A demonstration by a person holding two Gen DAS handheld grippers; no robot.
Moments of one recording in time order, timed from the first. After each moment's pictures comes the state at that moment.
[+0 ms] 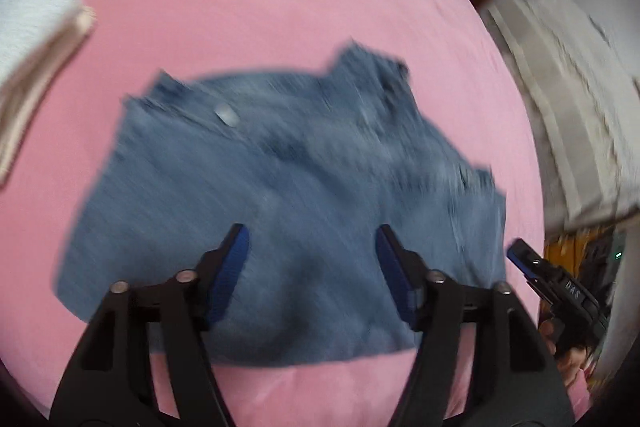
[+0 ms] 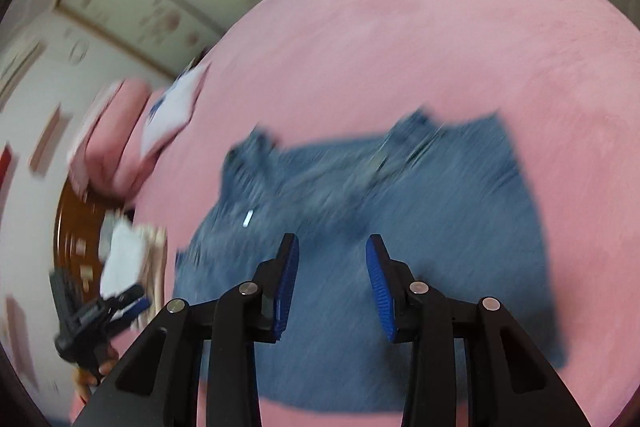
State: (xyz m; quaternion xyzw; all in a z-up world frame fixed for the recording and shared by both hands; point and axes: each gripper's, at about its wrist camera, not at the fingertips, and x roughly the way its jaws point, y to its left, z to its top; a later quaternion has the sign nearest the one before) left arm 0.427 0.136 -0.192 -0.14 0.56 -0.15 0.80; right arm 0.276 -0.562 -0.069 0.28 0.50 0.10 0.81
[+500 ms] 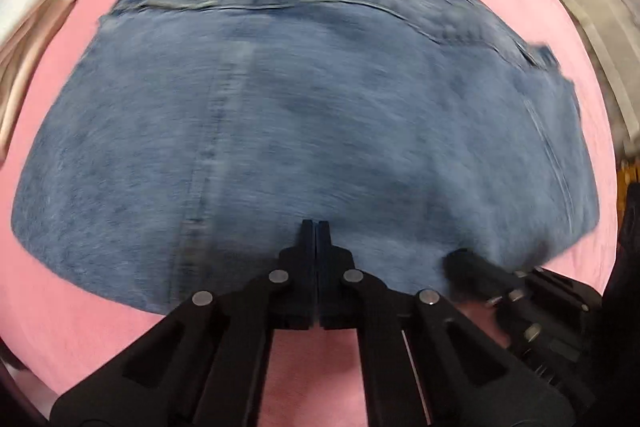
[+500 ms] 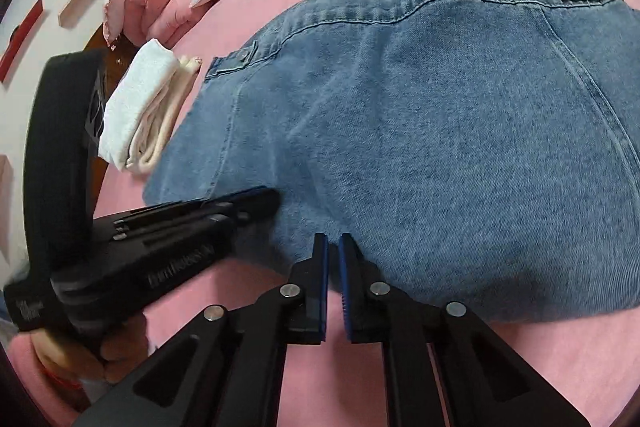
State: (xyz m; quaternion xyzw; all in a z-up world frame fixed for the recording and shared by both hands) left arm 0.372 0.101 -0.275 -0.02 0.62 -0.10 0.78; right arm 0.191 -0.415 -0.133 0.17 0.58 0.23 0.76
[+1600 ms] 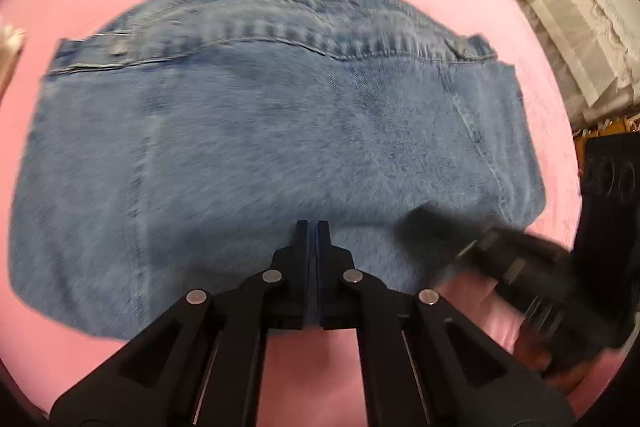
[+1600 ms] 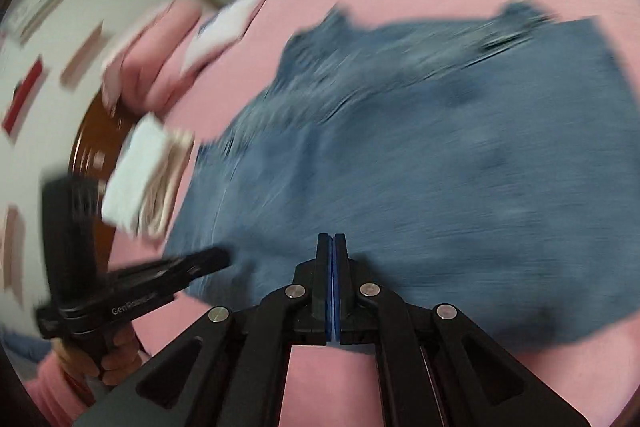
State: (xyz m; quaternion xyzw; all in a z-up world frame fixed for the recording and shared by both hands) left arm 0.370 0.057 -0.258 -0.01 0.61 -0.21 0.76; right arm 0.145 -0.546 -0.061 0.23 0.55 0.22 0.78
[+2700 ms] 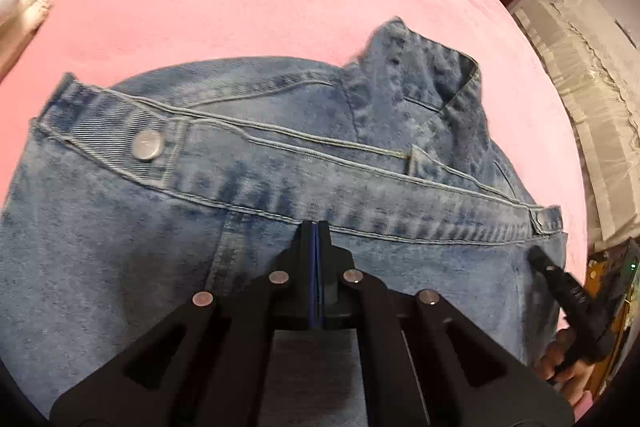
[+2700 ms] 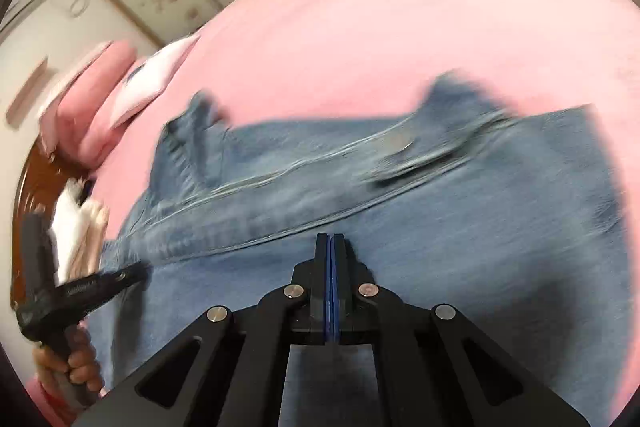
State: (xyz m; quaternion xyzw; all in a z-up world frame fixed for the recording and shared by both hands) left arm 0.503 0.111 -0.296 -0.13 0.55 -0.09 0.82; right arm 0.263 -0.662 -0.106 0.22 0.48 0.02 0.85
